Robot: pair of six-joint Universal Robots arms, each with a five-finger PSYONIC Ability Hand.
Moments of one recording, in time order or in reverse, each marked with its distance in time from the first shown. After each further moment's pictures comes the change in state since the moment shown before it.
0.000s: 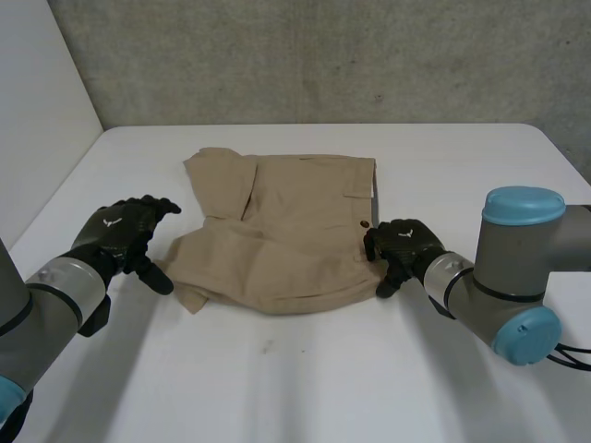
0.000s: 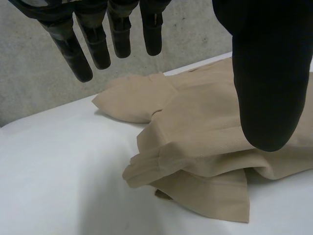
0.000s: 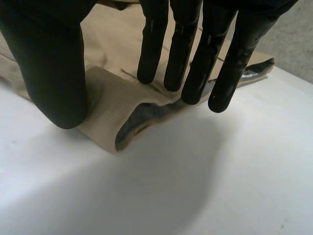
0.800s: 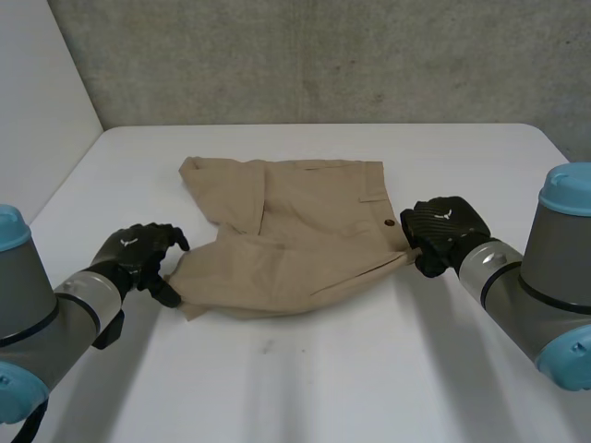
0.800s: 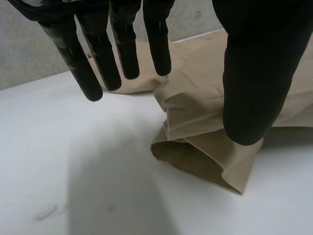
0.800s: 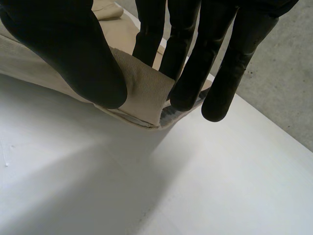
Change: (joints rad) left arm -0.007 -0.137 0.020 0.024 0.002 0.012; right arm -0.012 -0.310 0.202 0.032 0.133 -0.105; left_hand 0.226 0.229 0.227 0.233 0.244; right_hand 0.340 0.447 0.447 0.458 0.455
